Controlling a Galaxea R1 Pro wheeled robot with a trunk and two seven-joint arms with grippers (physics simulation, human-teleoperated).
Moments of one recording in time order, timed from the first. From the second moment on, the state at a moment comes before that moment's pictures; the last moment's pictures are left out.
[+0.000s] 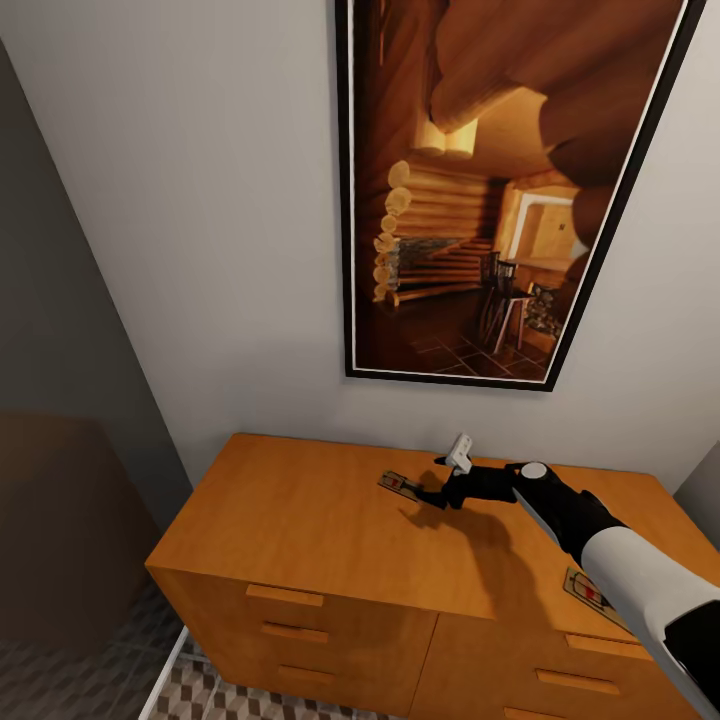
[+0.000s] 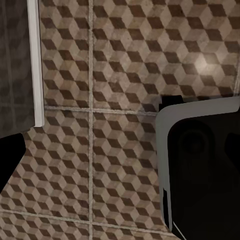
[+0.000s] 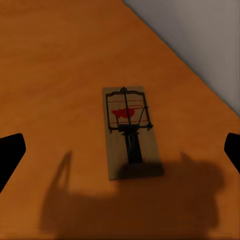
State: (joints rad) left arm -0.28 0.12 -0.57 0.08 0.47 -0.20 -0.01; right arm -0.94 -0.24 0.53 -0.54 -0.10 -0.03 0.81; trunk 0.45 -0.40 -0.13
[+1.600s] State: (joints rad) left arm -0.28 0.12 -0.57 0.08 0.47 -0.20 -0.01; right arm -0.94 -0.22 0.53 -0.53 -0.11 -0.03 0.81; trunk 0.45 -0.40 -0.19
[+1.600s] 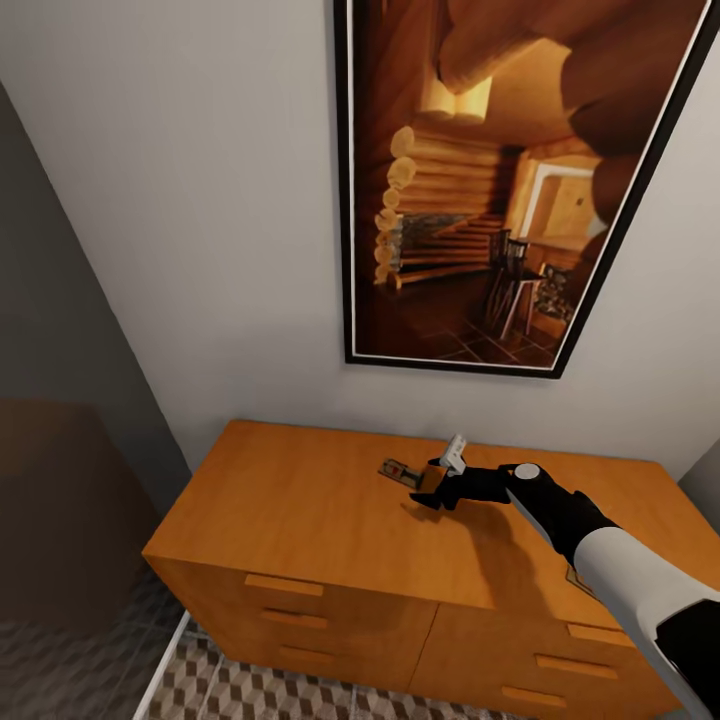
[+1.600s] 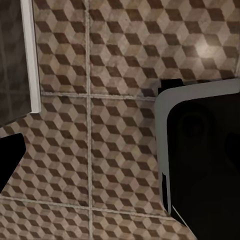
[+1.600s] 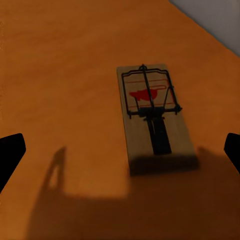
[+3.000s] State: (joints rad) left arm -0.28 0.12 -0.57 0.08 0.47 -0.20 -0.01; right arm -0.94 -0.22 0.53 -0.51 -0.11 -0.04 0.82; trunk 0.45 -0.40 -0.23
